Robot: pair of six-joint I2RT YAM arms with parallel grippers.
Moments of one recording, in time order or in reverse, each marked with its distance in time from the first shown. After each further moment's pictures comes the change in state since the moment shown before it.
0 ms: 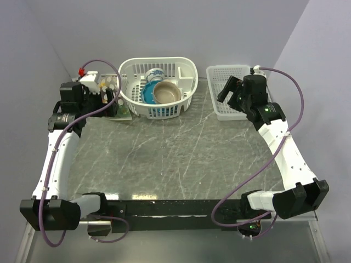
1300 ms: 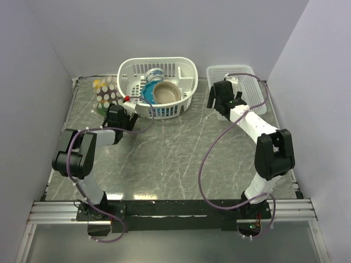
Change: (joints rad) left arm -0.204 0.557 -0.489 1.049 -0.475 0.415; right arm 0.061 0.432 -0.085 0.327 0.332 -0.187
